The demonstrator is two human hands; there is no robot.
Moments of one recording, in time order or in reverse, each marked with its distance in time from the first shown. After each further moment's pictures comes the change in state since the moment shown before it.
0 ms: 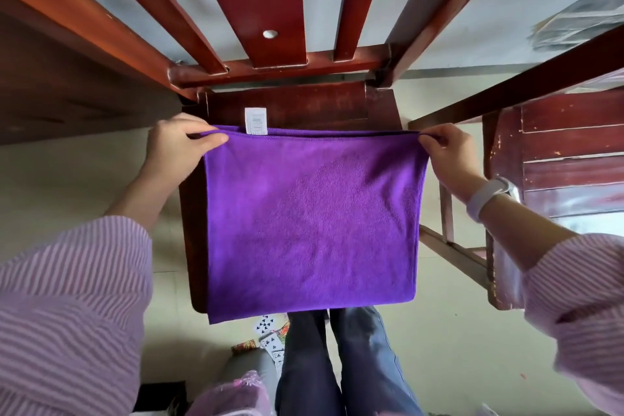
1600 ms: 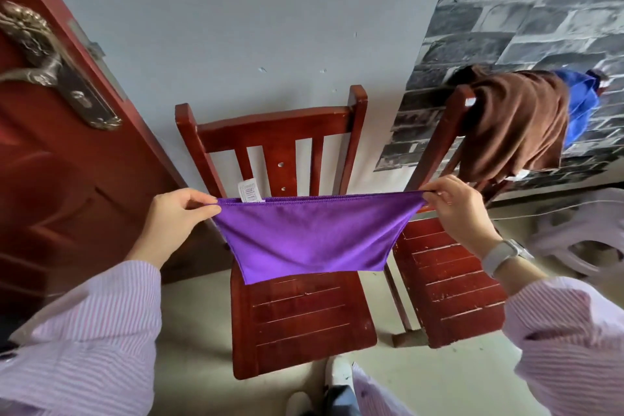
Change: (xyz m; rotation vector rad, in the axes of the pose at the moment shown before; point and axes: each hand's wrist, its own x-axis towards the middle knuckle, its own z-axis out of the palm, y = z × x) left_hand -0.175 0.194 -0.285 -0.394 0.124 0.175; right_hand -0.247 -0.175 -0.266 -0.067 0.454 -0.590
